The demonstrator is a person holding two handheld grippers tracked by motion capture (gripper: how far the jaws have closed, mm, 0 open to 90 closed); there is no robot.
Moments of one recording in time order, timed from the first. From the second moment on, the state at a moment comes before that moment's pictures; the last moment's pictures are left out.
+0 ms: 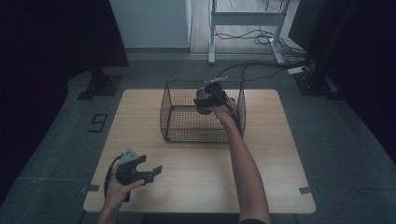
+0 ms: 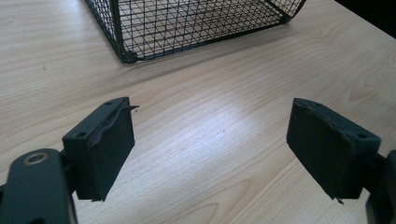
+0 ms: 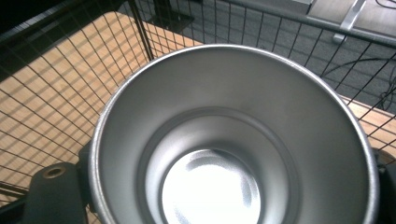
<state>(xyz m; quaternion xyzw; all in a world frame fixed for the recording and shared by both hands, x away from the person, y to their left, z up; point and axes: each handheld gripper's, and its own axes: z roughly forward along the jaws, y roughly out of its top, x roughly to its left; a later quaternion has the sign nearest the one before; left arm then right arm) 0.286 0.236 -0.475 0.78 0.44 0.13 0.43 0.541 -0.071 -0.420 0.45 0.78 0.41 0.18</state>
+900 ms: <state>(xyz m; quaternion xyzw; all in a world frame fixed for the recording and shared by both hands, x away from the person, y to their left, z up) 0.287 0.235 -0.476 0.78 0.44 0.13 0.43 0.555 -0.074 -0.459 0.45 0.79 0.37 0.17</state>
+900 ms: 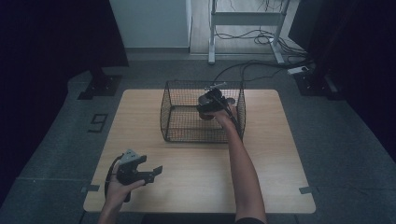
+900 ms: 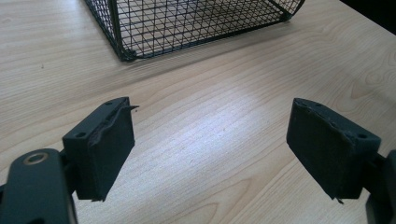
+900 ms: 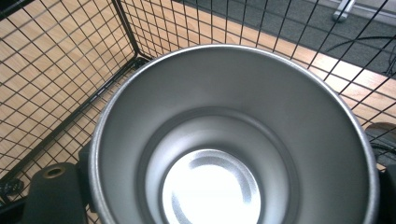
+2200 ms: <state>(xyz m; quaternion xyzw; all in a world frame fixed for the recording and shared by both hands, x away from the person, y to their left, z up) 0.287 0.240 -0.475 0.78 0.44 0.13 0.43 0.574 -0.063 -0.486 0.46 0.83 0.28 0.15</state>
